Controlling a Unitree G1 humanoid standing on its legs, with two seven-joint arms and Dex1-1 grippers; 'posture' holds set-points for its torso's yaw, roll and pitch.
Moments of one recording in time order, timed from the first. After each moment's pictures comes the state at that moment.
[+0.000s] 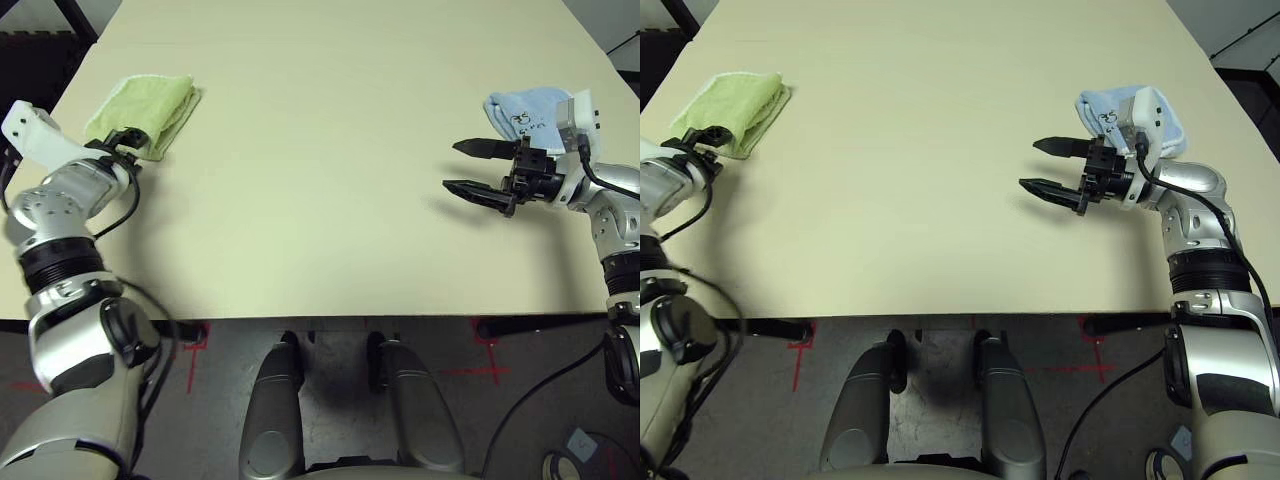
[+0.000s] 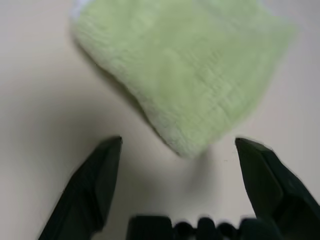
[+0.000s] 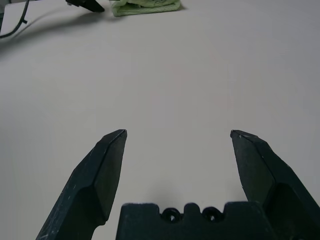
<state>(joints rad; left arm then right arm) -0.85 0.75 0.47 0.48 -0.73 1.07 -0.04 -0.77 -0.64 -0.11 0.59 0.35 0.02 1.36</state>
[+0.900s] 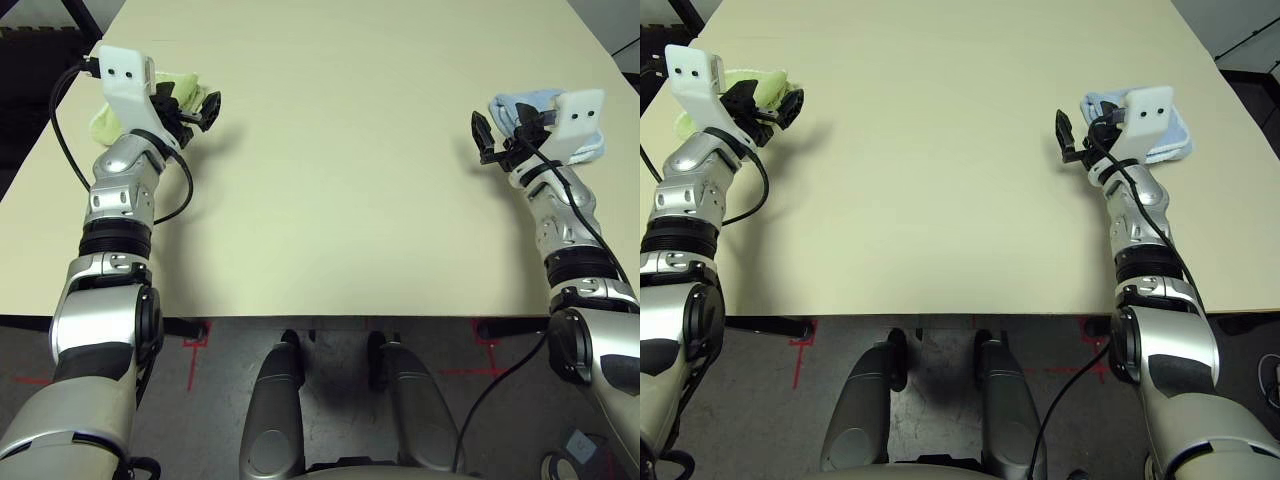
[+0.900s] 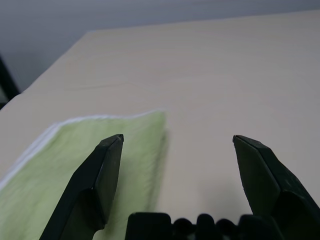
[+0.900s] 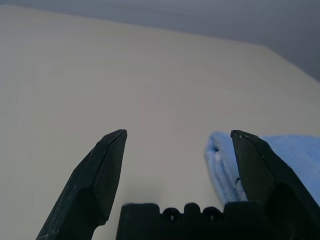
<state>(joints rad) -1.03 0.59 0.18 1.08 -0.22 -0.23 -0.36 -0.94 -0.41 -0.25 1.03 0.13 -0.40 0.28</state>
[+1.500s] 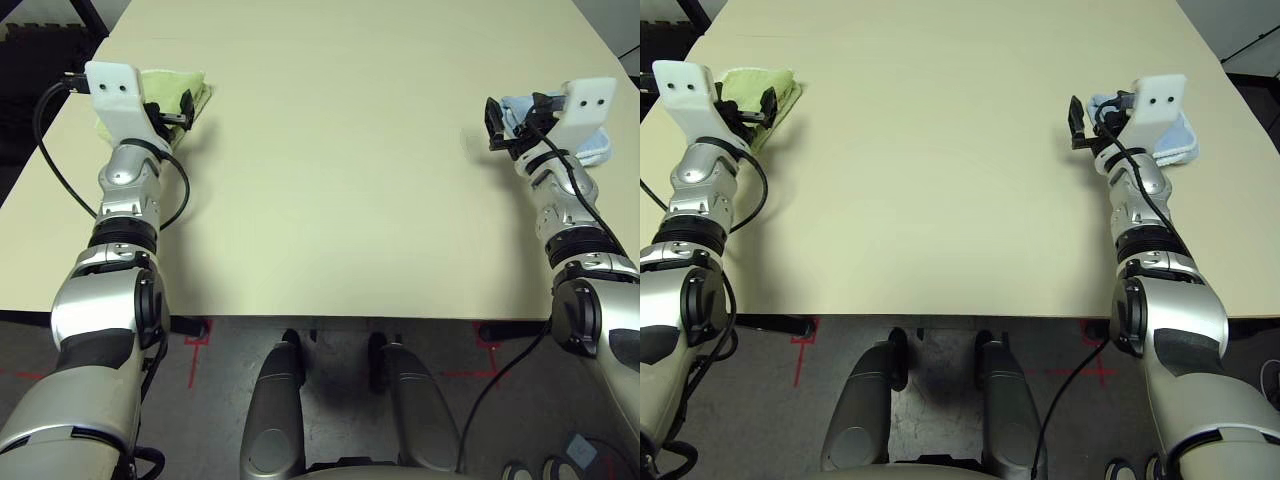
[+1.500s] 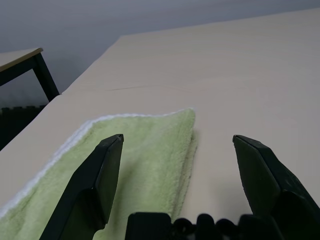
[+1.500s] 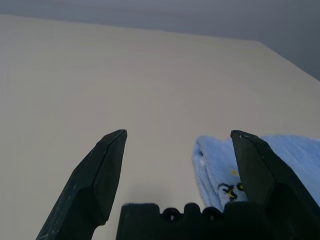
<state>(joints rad) -1.09 0.56 0.20 1.21 -0.11 -0.36 -0.23 -1.01 -0.46 -0.29 1.16 0.17 -0.39 0.36</state>
